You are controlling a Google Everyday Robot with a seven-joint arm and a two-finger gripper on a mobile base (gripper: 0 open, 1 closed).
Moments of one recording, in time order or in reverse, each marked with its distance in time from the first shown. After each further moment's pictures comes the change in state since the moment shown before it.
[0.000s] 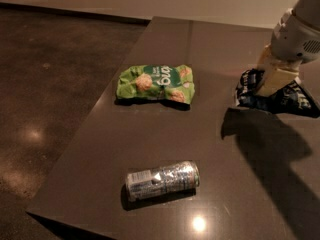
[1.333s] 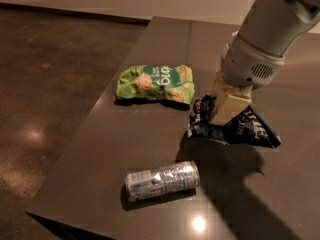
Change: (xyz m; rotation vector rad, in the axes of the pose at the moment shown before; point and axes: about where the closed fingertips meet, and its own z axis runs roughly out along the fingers) arm -0.104 0.080 0.029 -0.144 -0.078 -0.061
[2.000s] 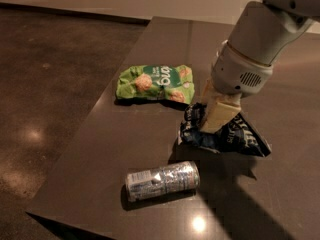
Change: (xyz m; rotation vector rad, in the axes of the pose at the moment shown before) arm -0.014 0.009 0.016 -0.033 -0.022 0.015
